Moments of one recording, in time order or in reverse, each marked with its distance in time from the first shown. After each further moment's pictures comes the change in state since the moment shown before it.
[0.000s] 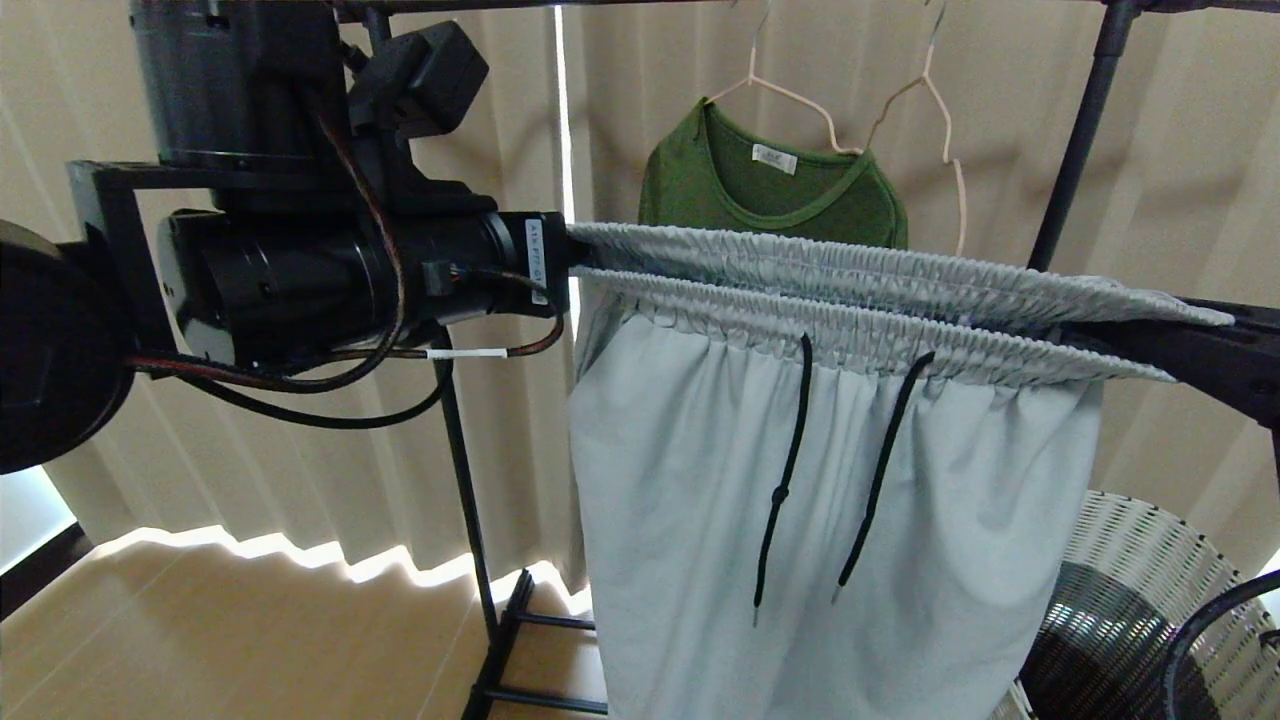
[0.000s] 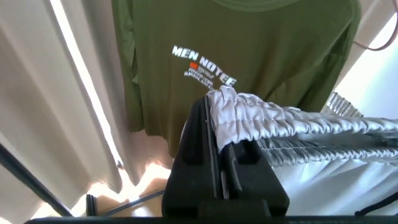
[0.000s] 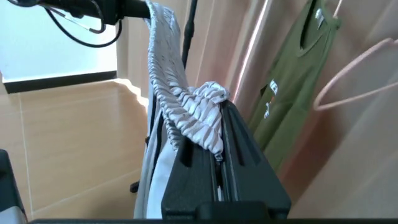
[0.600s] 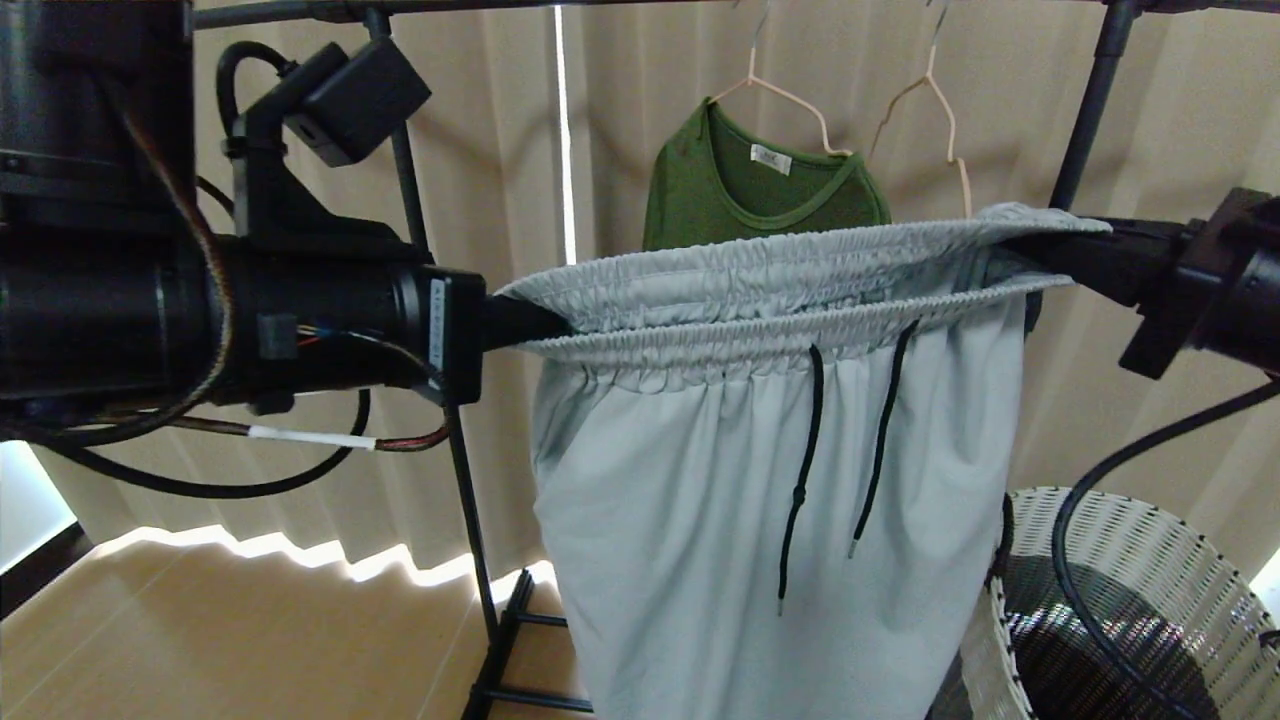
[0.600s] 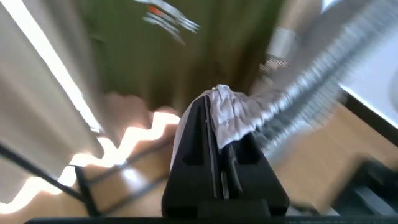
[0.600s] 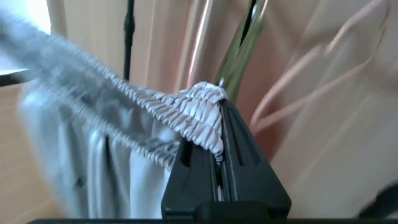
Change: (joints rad) left arm -0.001 -0.172 0.057 0.276 -0.236 0.040; right arm -0.028 0.200 -0.179 -0.019 -0.172 -0.067
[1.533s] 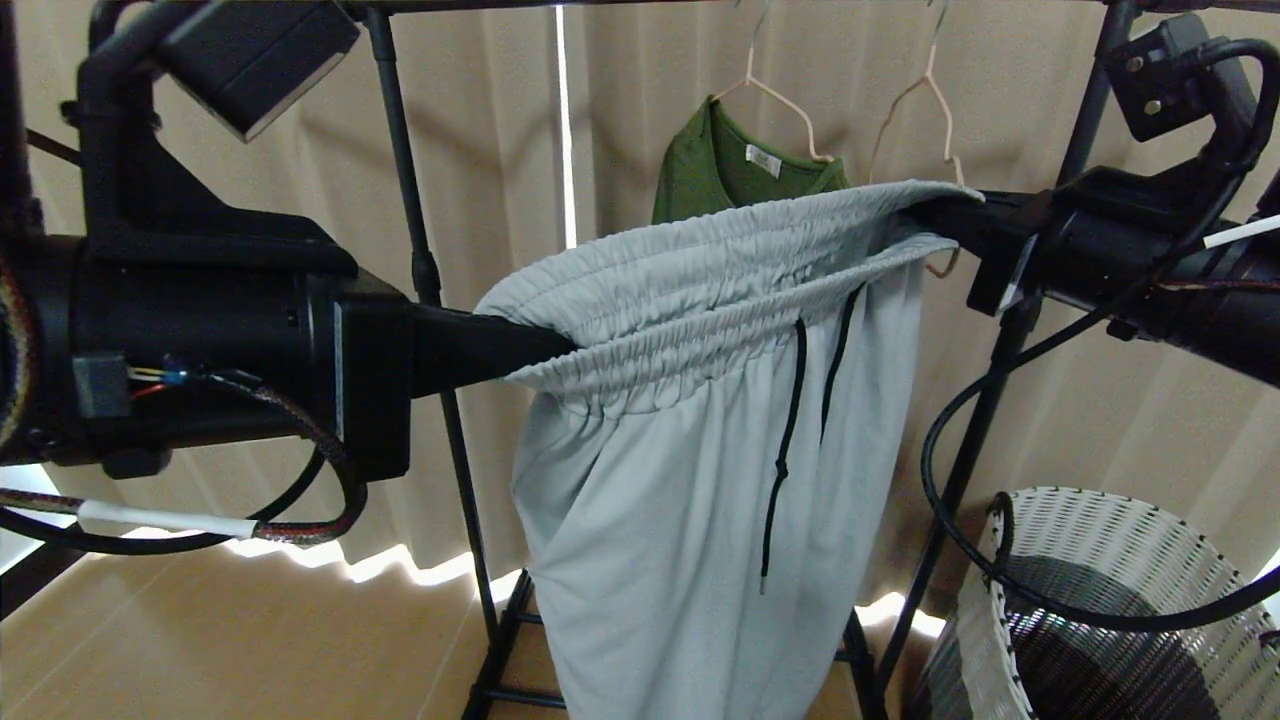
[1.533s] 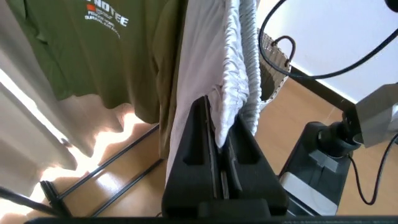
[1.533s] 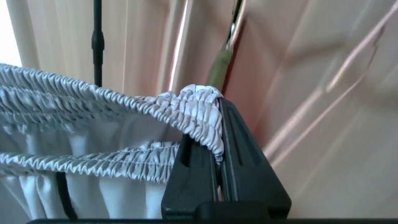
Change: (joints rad) left arm -0.091 -0.103 0.031 0.040 -0.052 0.005; right arm 0.043 0.212 -0.113 -0.134 -0.124 -0.001
